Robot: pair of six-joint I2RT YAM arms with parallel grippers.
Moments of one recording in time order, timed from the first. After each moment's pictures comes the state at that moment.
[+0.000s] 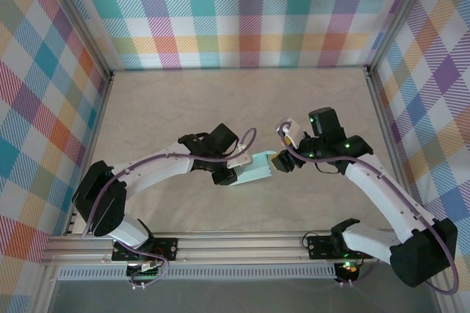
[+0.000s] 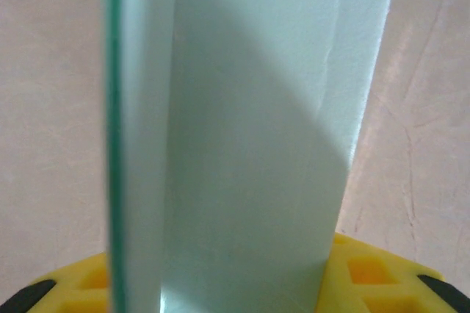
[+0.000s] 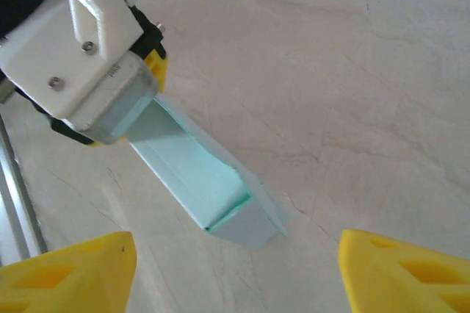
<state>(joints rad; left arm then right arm) -0.81 1.54 1.09 -0.73 0.12 0.41 0.43 1.11 0.97 -0.73 -0.47 -0.39</state>
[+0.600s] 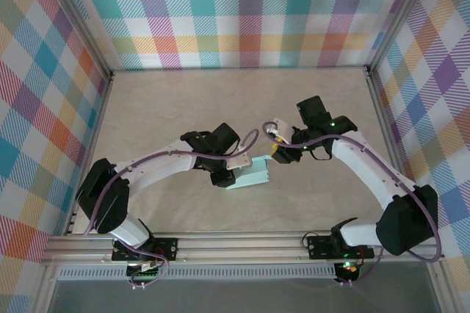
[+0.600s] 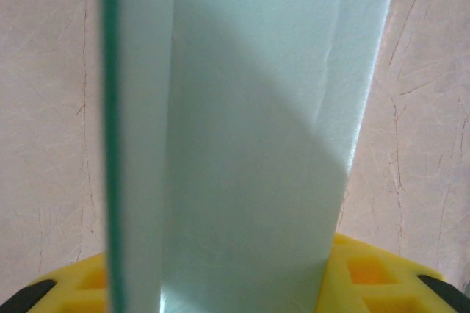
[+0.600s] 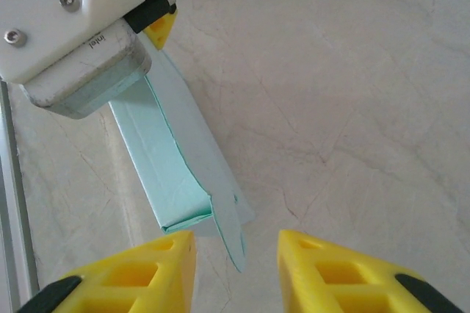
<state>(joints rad) -0.81 1.57 1.13 -0.82 0.12 0.44 0.44 1.34 1.12 -0.88 -0.53 -0.69</state>
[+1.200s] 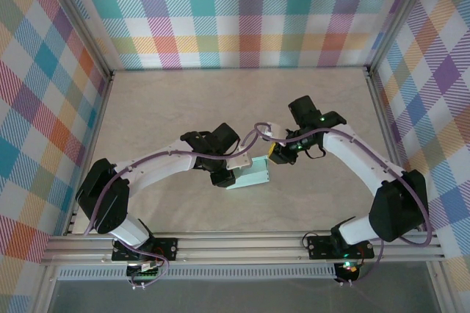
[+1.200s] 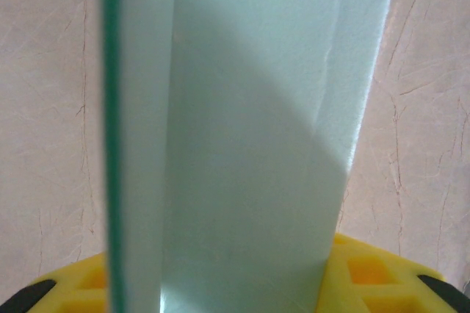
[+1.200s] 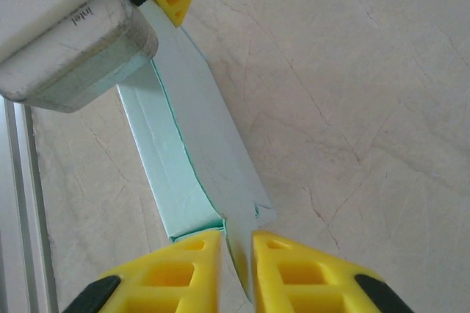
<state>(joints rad) -0.81 1.57 1.13 -0.82 0.12 0.44 0.46 1.43 1.16 -0.92 -0.54 -0.73</state>
